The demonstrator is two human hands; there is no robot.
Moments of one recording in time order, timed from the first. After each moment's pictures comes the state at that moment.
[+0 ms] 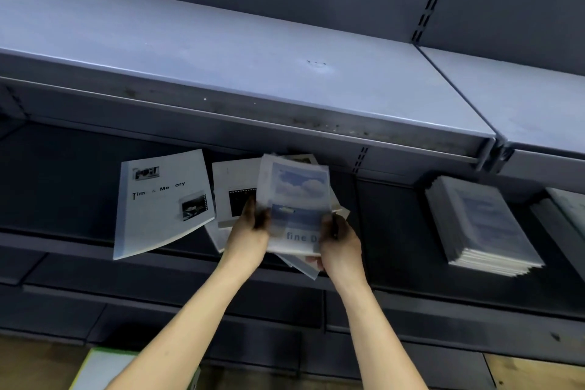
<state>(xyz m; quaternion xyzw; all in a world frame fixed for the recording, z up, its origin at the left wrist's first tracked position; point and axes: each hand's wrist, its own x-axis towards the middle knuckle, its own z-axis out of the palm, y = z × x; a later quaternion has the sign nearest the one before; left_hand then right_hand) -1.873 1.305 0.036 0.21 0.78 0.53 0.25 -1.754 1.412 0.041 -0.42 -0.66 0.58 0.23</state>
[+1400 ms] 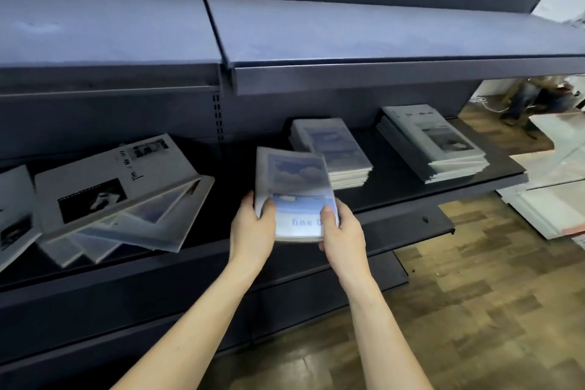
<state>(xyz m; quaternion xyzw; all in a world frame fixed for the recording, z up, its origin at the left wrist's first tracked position) -1.657 1.419 0.043 0.31 0.73 0.54 0.27 -1.516 1.468 0.038 -0.53 -0.61 0.47 0.36</state>
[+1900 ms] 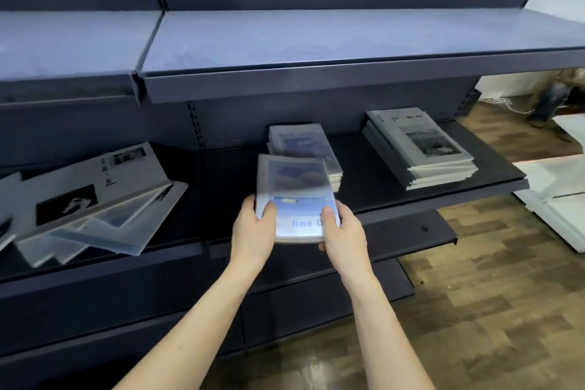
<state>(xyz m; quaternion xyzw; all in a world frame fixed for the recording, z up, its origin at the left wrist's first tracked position) -1.576 1.462 0.055 0.29 0.76 0.53 0.26 -1.436 1.521 0.044 -0.50 -0.60 0.52 0.35</state>
